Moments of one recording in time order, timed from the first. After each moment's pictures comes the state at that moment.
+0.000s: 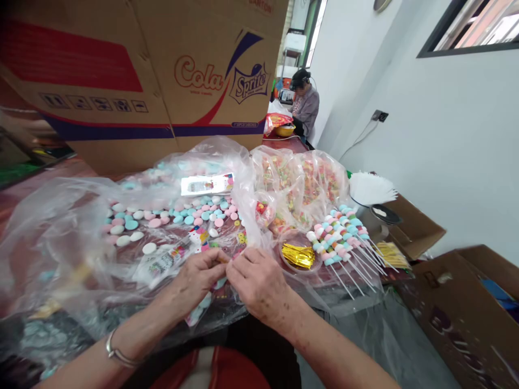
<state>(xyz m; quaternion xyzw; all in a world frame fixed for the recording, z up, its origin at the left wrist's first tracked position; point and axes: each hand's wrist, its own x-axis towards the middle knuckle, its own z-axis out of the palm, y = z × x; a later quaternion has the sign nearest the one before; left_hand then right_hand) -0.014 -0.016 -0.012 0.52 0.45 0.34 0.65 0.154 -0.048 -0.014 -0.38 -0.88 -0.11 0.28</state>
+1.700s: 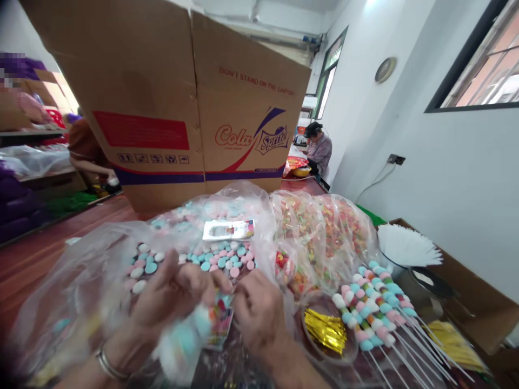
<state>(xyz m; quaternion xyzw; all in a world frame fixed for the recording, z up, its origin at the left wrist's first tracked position) -0.062 0.038 0.038 0.45 0.22 0.43 0.75 0.102 0.011 0.004 -0.46 -0.73 0.06 0.50</state>
